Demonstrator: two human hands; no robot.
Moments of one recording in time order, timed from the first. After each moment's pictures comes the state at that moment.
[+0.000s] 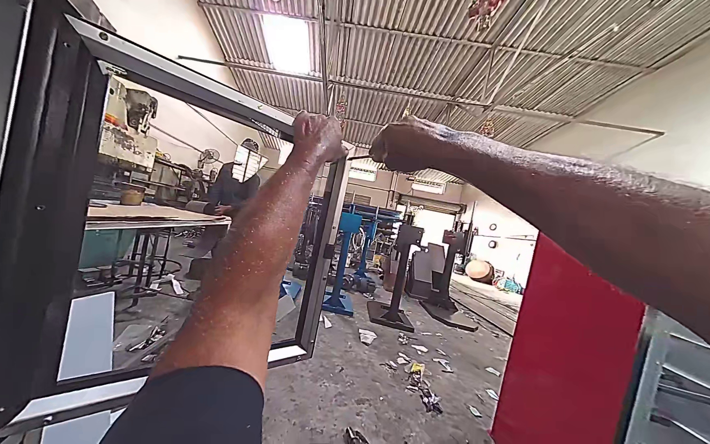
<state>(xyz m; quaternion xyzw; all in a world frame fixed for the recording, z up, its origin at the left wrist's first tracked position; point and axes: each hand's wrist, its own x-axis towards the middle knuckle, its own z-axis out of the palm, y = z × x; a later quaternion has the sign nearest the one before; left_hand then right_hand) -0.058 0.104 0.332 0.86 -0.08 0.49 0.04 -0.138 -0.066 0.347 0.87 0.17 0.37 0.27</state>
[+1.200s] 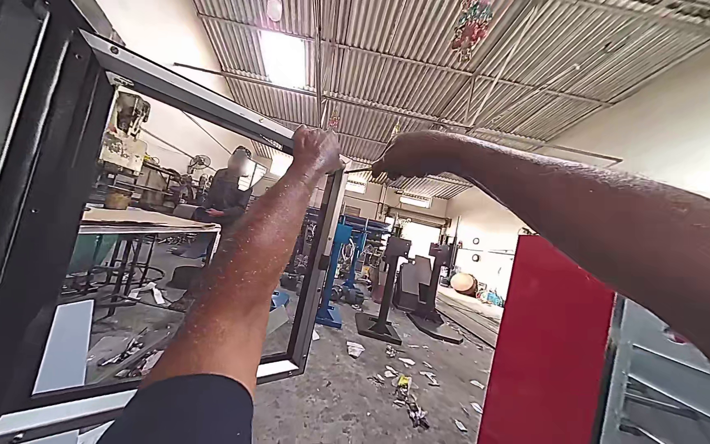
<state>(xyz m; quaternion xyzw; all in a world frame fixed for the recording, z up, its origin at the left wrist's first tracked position) -0.067 0.102 0.332 0.86 -0.08 0.51 0.05 -0.166 -0.065 0.357 0.94 0.10 0.31 0.10</state>
